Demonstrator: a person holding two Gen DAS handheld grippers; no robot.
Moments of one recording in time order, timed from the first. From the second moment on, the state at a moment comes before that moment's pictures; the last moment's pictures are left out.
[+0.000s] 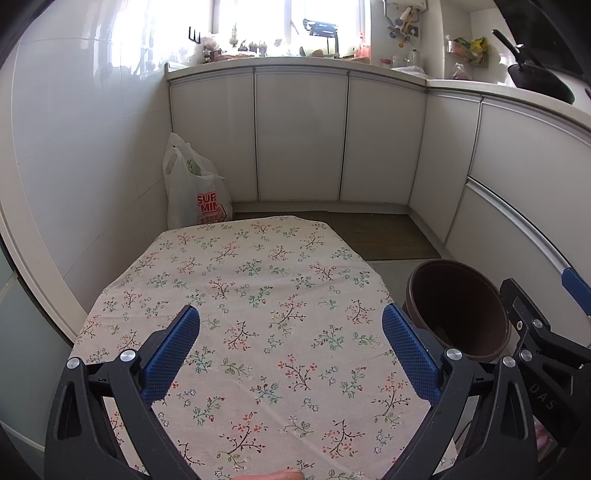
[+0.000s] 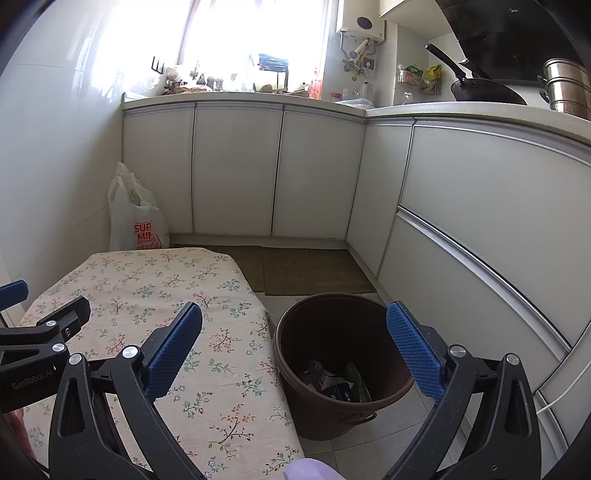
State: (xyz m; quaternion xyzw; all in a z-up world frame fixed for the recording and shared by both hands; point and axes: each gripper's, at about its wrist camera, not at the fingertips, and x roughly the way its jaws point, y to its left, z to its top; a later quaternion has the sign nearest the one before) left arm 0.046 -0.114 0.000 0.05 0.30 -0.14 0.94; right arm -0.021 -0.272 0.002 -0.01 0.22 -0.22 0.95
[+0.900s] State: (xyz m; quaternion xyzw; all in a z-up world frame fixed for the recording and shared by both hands) left arm 0.046 -0.113 -0.001 0.05 0.30 -0.14 0.94; right arm -0.021 -0.273 0.003 -0.01 0.22 -0.22 0.95
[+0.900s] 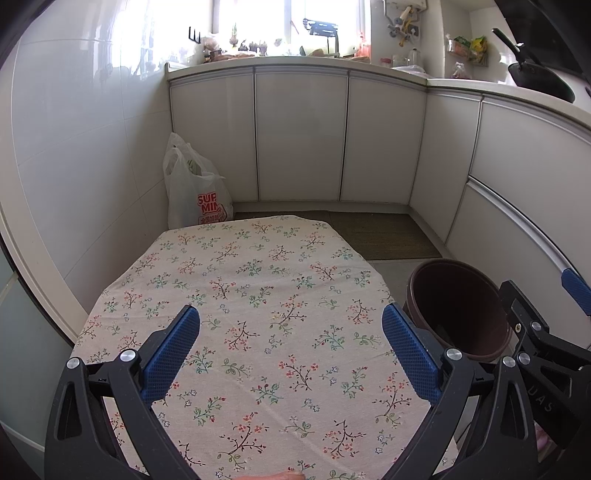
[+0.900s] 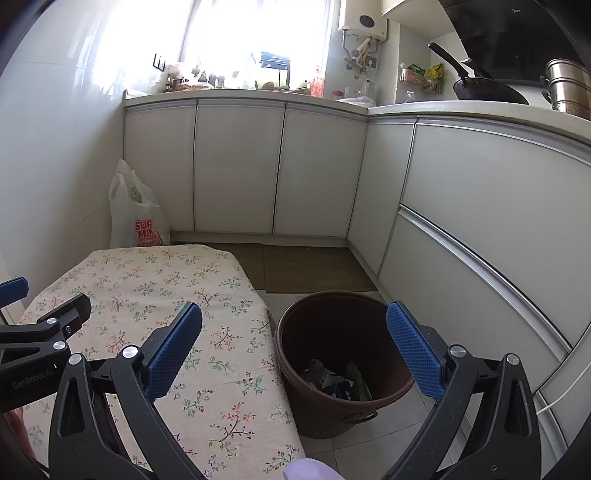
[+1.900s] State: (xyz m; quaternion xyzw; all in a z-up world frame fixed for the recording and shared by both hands) left arm 0.042 -0.111 -0.001 0.07 0.28 -0.16 0.94; right arm -0.022 -0.275 0.004 -0.01 0.22 -0.22 0.95
